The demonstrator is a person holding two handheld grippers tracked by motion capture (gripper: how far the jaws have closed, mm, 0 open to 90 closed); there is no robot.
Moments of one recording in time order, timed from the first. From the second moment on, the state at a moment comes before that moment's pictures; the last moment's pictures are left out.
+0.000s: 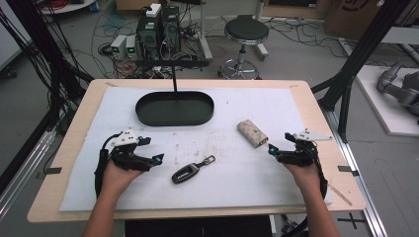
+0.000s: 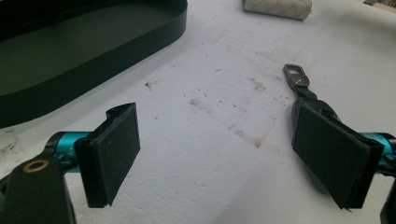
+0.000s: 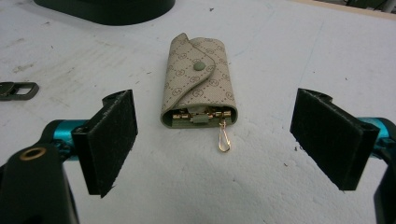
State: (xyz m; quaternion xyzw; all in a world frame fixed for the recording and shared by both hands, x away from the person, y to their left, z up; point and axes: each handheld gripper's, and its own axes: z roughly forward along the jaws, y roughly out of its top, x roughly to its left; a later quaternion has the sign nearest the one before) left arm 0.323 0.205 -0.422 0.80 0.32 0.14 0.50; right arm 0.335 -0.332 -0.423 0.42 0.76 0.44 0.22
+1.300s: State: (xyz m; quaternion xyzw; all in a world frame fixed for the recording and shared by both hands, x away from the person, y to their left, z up) left arm 0.337 0.082 -0.438 0.86 0.25 0.07 0.44; right arm 0.329 -0.330 -0.430 0.42 0.77 0.43 0.22
